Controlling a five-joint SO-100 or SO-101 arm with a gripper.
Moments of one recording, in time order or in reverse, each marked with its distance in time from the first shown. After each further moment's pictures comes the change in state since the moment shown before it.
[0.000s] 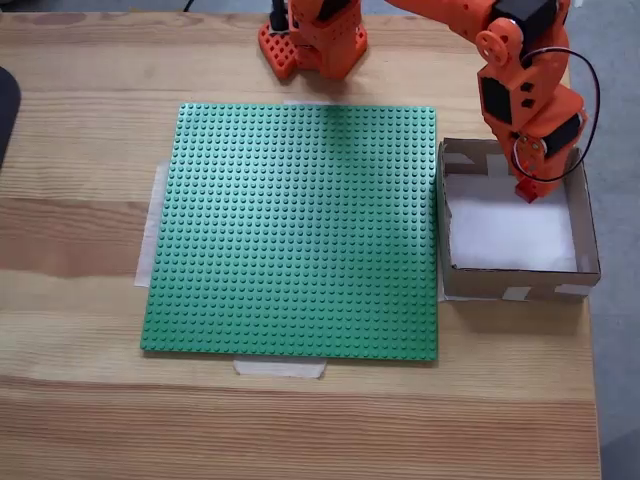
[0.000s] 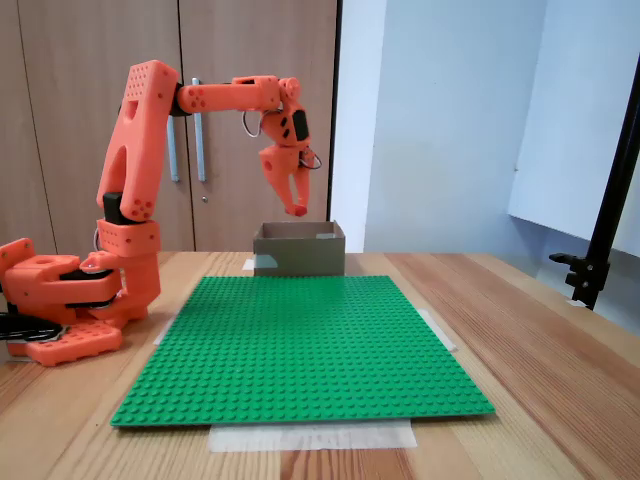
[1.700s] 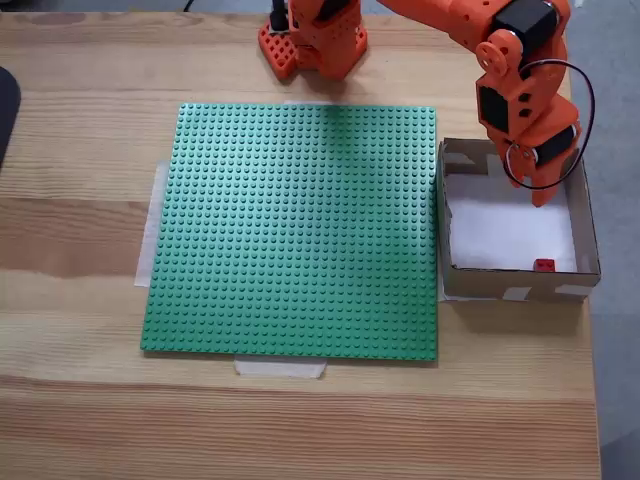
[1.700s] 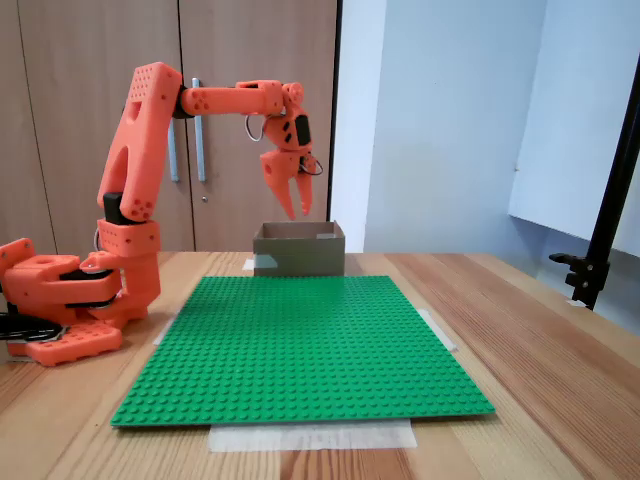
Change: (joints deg) arm 0.8 -1.3 -0.2 1.4 4.2
